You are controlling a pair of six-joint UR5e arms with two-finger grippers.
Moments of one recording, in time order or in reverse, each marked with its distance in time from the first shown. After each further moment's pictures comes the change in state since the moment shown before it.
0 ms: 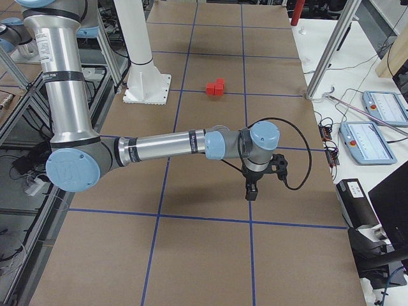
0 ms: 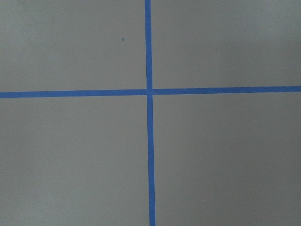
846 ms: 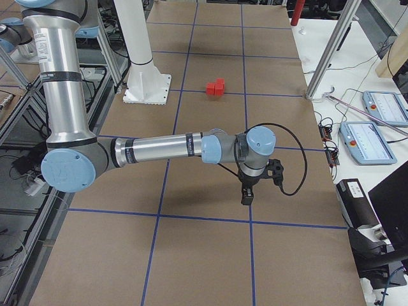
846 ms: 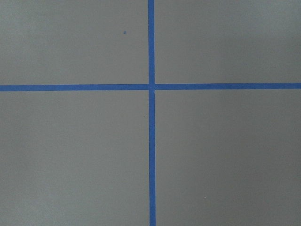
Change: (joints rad) left arm 0.000 0.028 0.008 0.003 -0.060 -0.003; right arm 0.000 -0.021 0.002 0.004 -0.012 -0.001
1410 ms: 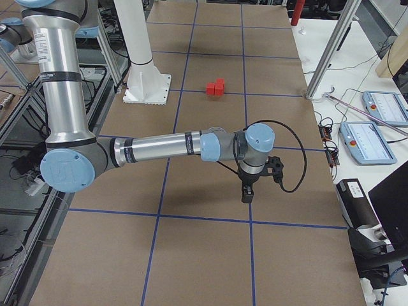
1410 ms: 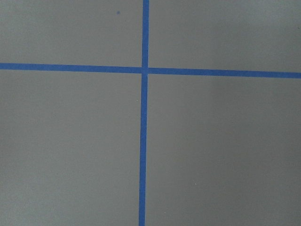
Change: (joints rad) left arm -0.003 0.007 -0.014 -0.003 0.007 -0.015; right arm 0.000 -0.003 0.023 0.000 -0.002 0.002
